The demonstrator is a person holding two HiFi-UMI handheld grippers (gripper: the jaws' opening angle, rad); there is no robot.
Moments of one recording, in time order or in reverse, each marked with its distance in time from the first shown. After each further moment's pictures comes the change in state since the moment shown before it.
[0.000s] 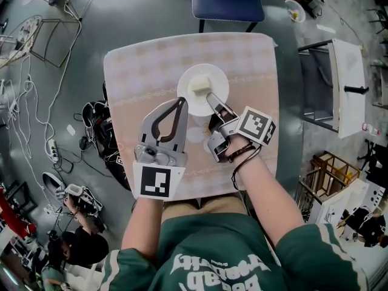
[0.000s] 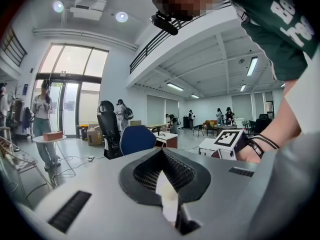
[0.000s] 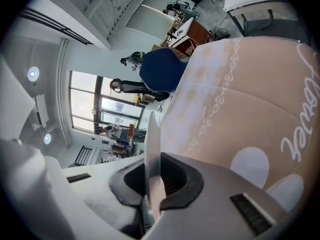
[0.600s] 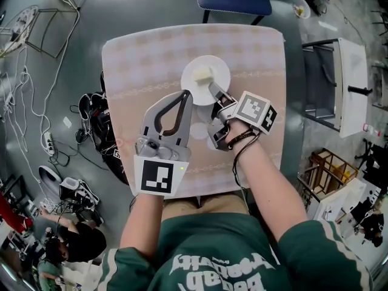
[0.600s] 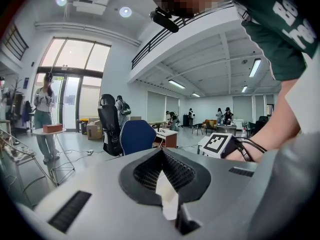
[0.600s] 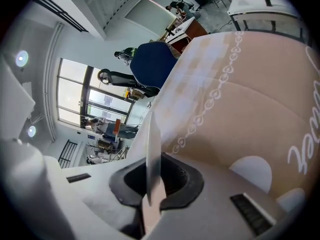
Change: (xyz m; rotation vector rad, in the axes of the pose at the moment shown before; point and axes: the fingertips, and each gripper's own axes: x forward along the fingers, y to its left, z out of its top) left arm 0.008 0.014 -0.030 -0.042 0.033 -0.012; right arm 0.041 -0.035 0.000 -0.041 0.032 -0.153
